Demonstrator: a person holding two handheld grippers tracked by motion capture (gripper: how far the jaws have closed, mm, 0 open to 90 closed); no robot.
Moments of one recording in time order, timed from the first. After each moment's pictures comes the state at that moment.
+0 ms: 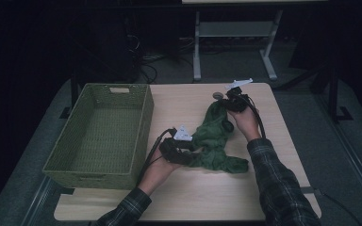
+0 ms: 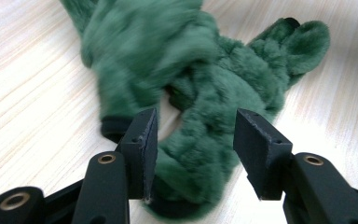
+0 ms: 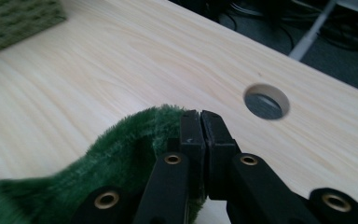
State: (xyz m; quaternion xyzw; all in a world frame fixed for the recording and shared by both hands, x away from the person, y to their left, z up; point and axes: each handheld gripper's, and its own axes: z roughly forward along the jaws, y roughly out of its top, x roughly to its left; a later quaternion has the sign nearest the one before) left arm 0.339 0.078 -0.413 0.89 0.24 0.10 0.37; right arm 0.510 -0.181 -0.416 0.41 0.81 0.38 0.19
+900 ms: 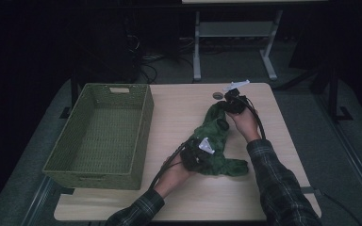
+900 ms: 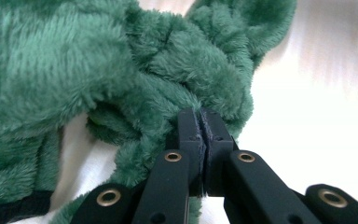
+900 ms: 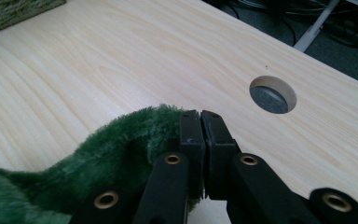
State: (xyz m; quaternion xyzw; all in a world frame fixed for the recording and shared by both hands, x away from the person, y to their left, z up) left arm 0.328 0.025 -0.442 0.94 0.16 0.02 0.31; right arm 0.507 -0.174 -0.418 0.40 0.82 0.36 0.19
